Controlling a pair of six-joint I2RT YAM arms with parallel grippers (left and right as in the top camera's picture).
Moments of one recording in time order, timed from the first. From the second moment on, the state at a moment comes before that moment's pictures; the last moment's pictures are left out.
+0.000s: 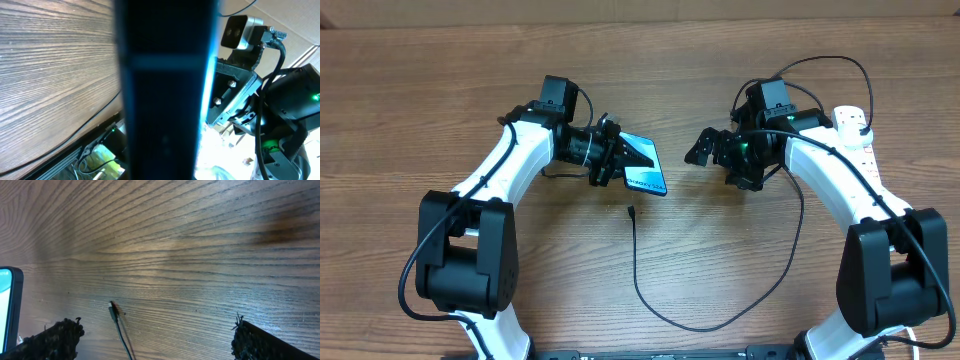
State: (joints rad) left arm -0.21 1.92 1.34 -0.76 1.17 -0.81; right arm 0.21 1.79 1.27 -0.79 -0.46 0.51
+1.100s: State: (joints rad) left arm -0.21 1.92 1.34 -0.77 1.24 -0.76; right arm 0.21 1.79 1.27 -0.79 -0.46 0.51
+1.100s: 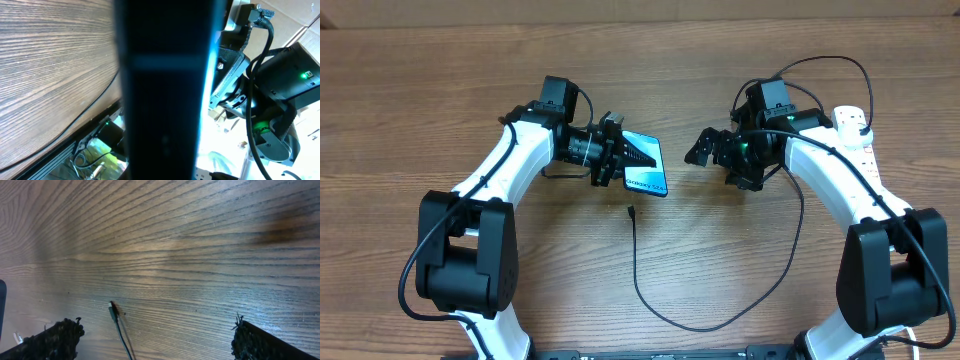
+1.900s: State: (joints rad) left arm -0.21 1.92 1.34 -0.77 1.25 -0.75; right arm 0.21 1.79 1.27 -0.80 -0.46 0.51
